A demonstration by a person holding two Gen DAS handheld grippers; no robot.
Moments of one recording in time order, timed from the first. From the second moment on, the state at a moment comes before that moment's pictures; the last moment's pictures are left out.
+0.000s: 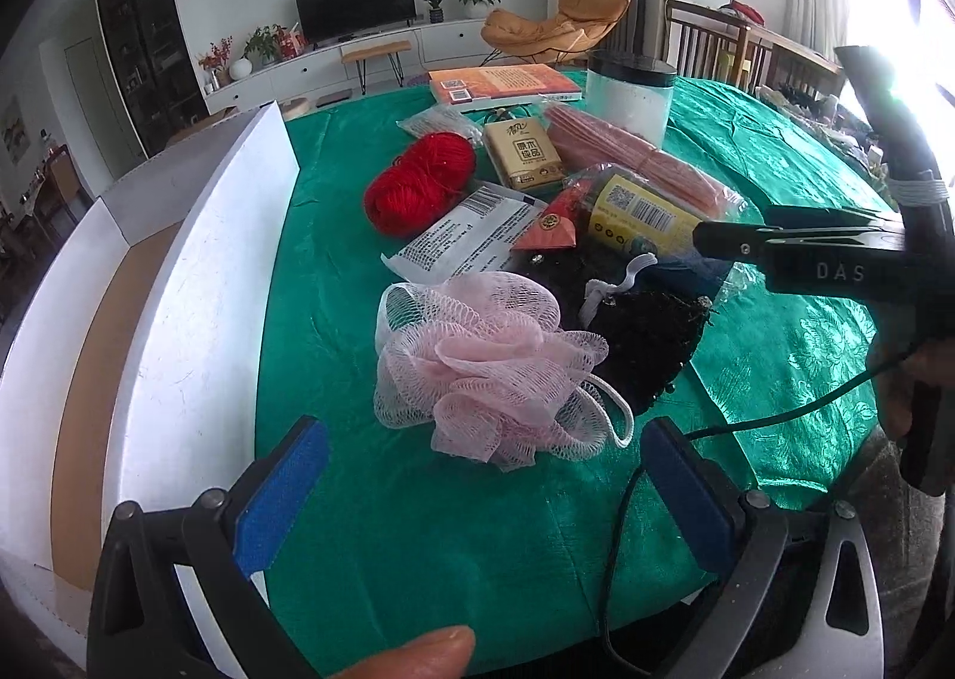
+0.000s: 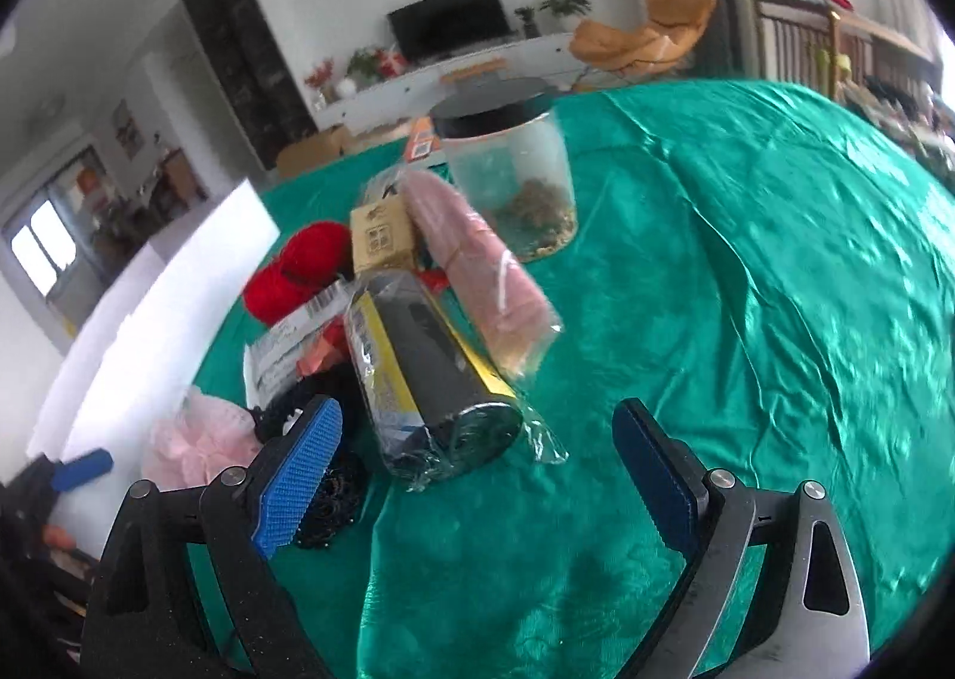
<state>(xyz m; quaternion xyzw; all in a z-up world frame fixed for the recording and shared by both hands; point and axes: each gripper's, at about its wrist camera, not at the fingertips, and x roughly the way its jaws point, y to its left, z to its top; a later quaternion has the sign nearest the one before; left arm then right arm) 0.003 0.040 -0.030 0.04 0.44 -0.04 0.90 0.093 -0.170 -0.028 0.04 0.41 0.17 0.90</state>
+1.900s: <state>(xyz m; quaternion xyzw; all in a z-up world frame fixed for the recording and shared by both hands) 0.099 0.118 -0.064 -0.12 0.50 -0.04 0.86 0.251 -0.273 -0.033 0.11 0.49 0.03 0.87</state>
